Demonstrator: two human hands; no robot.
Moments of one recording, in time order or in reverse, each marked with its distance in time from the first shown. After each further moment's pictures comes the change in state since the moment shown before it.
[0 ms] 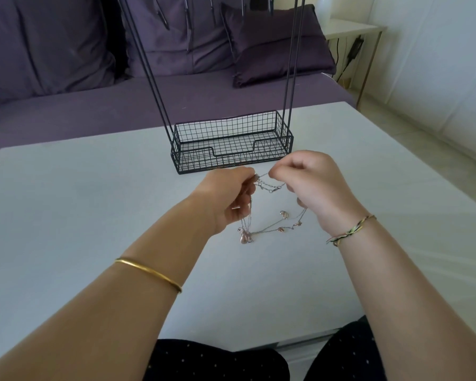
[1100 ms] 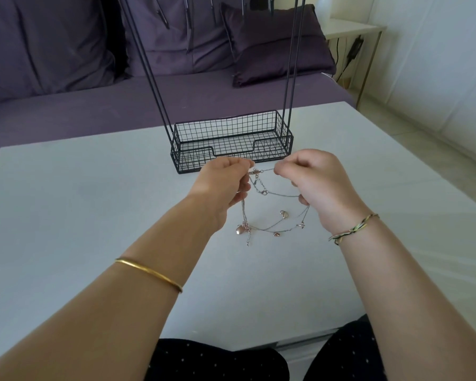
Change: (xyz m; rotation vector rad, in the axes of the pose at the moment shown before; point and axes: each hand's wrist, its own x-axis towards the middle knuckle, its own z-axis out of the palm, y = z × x) left_hand 0.007 -0.002 -0.001 0.018 0.094 0.239; right_hand 0.001 0.001 -0.002 0.057 0.049 0.015
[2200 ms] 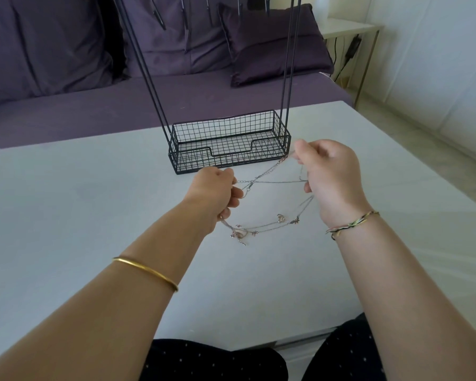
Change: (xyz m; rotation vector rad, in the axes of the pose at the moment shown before) left_hand -0.003 -0.001 -0.005 0.227 0.082 -0.110; right_hand 0.008 0.003 -0.003 0.093 0.268 -0.065
